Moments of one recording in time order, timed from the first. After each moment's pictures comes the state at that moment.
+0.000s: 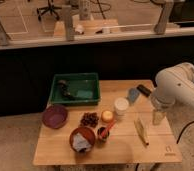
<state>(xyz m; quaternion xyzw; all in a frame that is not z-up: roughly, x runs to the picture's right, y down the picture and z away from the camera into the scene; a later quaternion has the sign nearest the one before) 0.286 0.111 0.683 -0.28 0.02 0.02 0.96</state>
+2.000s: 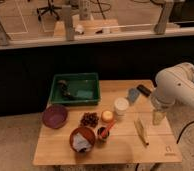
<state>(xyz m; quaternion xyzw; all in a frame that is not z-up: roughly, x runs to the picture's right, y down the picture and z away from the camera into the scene) 0.287 0.110 0.685 -0.28 0.02 0.02 0.96</state>
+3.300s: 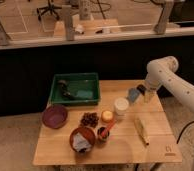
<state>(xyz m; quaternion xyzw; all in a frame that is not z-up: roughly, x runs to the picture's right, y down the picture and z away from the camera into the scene) 0.324 0.020 0.861 -0.21 0.05 0.10 0.97</state>
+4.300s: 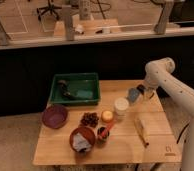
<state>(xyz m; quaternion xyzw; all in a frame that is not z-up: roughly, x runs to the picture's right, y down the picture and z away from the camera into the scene) 0.336 0.016 0.898 -0.20 0.06 0.12 0.97</state>
